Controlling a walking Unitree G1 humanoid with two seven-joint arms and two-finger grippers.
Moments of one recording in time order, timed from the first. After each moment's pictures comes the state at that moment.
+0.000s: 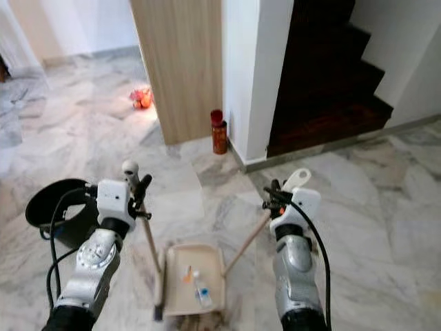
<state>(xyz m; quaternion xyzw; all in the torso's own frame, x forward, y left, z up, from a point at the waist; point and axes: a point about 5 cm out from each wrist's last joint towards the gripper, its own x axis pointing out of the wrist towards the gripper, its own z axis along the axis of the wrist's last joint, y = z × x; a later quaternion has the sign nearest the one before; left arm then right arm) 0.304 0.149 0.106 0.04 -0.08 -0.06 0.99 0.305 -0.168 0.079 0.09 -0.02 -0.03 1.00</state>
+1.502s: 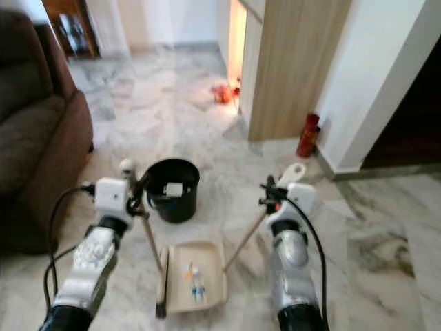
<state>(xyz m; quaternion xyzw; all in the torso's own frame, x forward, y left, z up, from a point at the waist) 0.305 0.154 0.106 0.06 -0.07 -0.05 0.99 0.310 -0.156 0.082 0.10 -0.02 0.00 1.00</state>
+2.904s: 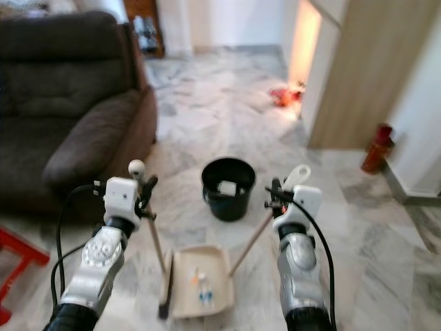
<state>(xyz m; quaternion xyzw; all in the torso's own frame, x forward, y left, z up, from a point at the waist) 0.307 0.152 0.102 0.07 -0.06 -0.05 0.99 0.313 -0.159 0.085 0.09 -0.02 0.01 1.00</state>
